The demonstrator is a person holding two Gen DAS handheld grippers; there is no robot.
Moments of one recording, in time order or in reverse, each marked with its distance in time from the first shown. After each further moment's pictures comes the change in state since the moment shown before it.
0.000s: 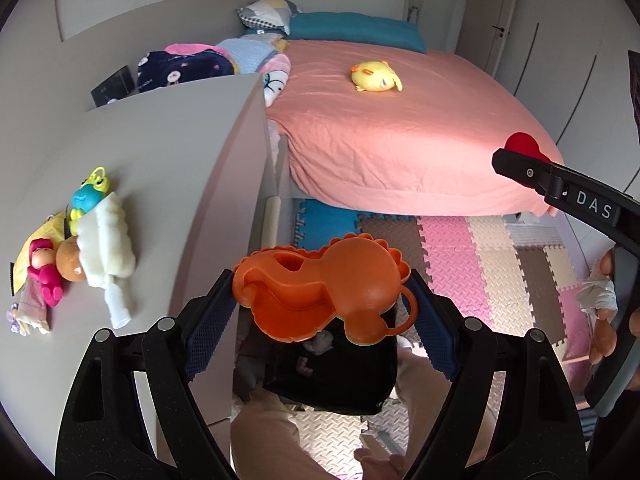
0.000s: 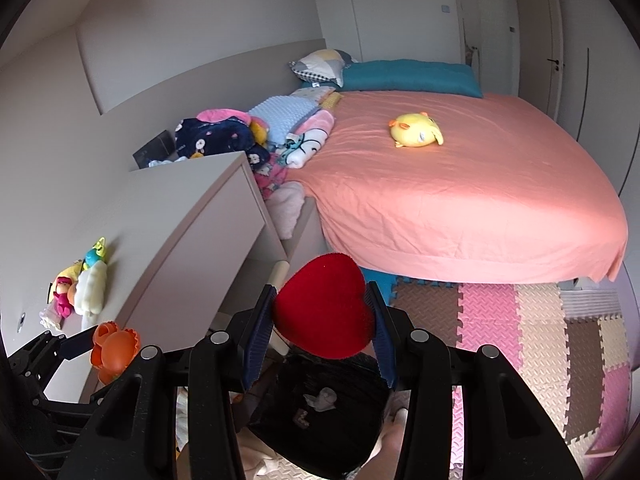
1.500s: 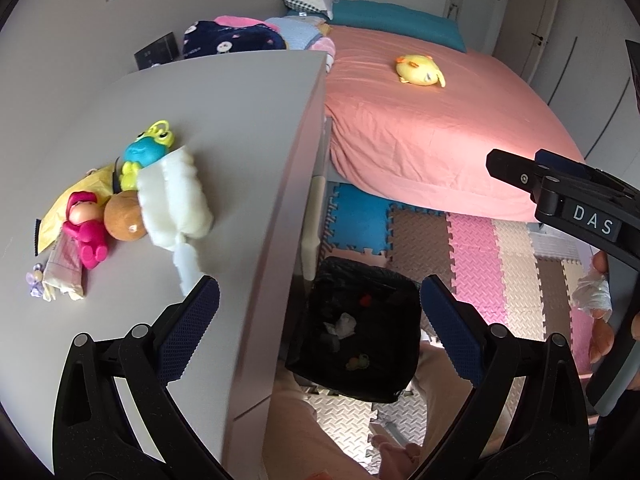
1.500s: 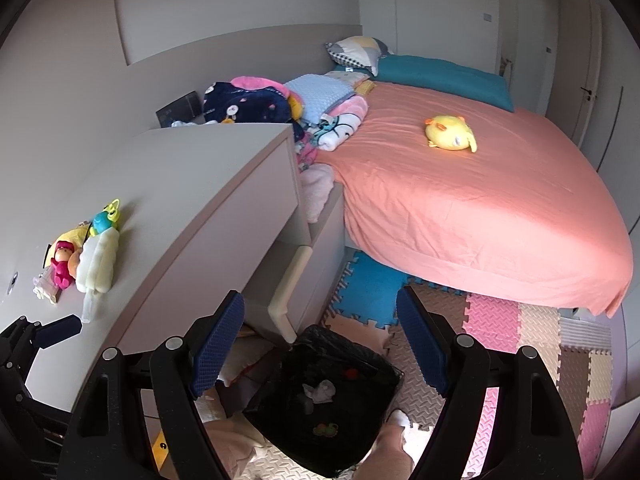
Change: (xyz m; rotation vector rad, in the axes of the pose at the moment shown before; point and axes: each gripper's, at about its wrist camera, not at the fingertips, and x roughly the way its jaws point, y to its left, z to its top) left arm -0.008 0.058 -0.015 -0.116 0.052 0.088; right arm 0.032 0.079 0.007 -0.157 0.060 0.024
